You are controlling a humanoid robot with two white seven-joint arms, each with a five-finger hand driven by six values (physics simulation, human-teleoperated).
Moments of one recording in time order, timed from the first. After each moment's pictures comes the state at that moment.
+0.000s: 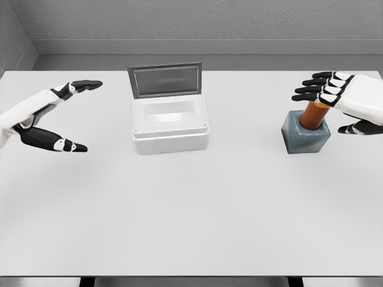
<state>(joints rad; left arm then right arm) -0.28 0.94 -0.38 -1.62 0.53 -0.54 -0.49 -0.42 -1.26 0.47 -1.77 0.21 -0.61 0.17</state>
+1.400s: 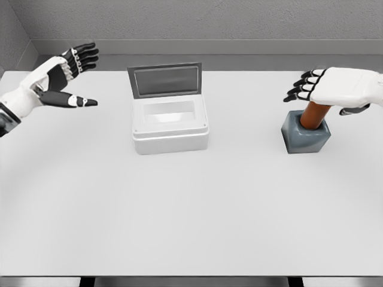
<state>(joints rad) -0.54 0.70 -0.45 -1.23 0.69 -0.23 -0.53 -0.81 -1.00 0.68 -1.57 0.51 -0.61 0.61</state>
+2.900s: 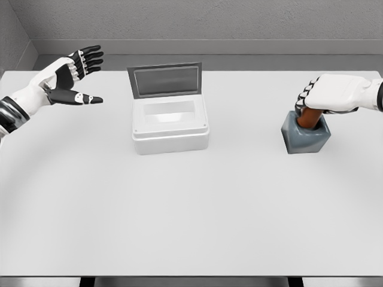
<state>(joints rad) -0.60 0.64 -0.48 -1.12 0.69 -0.17 -0.55 -0.83 -0.94 0.71 -1.48 0.62 -0.61 0.61</state>
